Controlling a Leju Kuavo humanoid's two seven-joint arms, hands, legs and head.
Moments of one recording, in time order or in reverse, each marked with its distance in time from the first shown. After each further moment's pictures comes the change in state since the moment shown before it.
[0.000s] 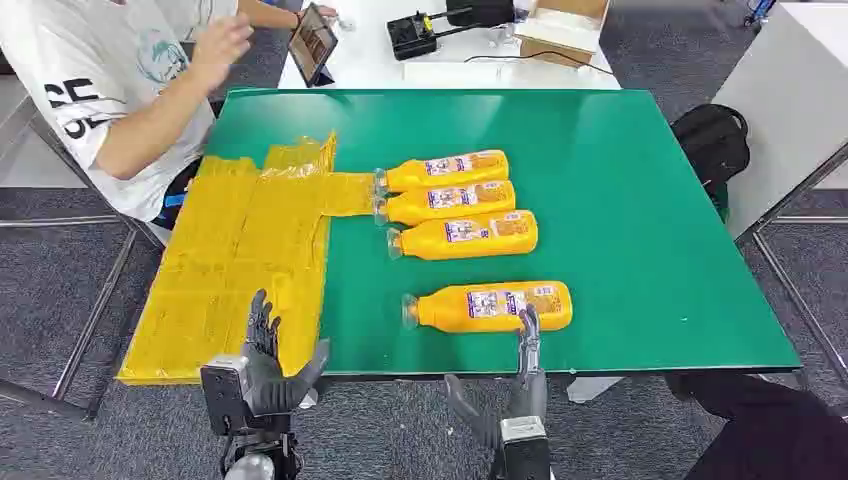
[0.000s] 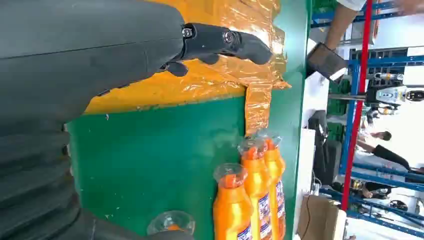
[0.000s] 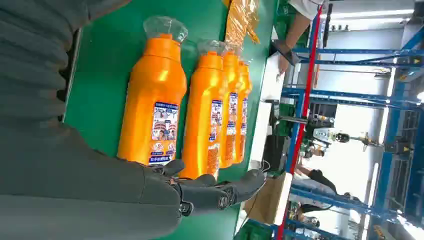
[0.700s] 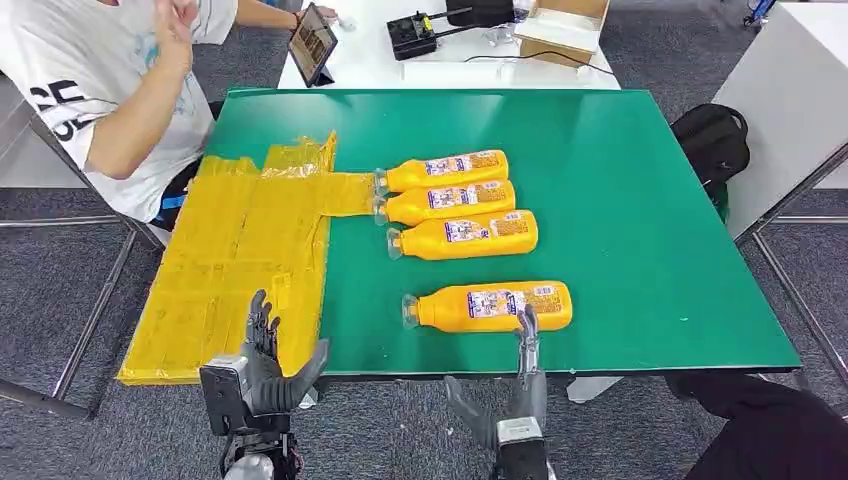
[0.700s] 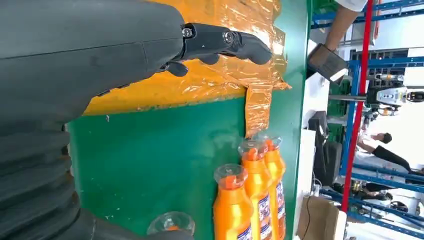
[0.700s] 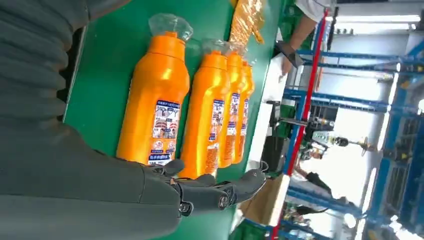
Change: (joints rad) left arm 0.001 0.000 0.004 -0.002 -0.001 -0.003 -0.002; right arm 0.003 0.000 -0.017 -0.003 0.086 0.004 0.008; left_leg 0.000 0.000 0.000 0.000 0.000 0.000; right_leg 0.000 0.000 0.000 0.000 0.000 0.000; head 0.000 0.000
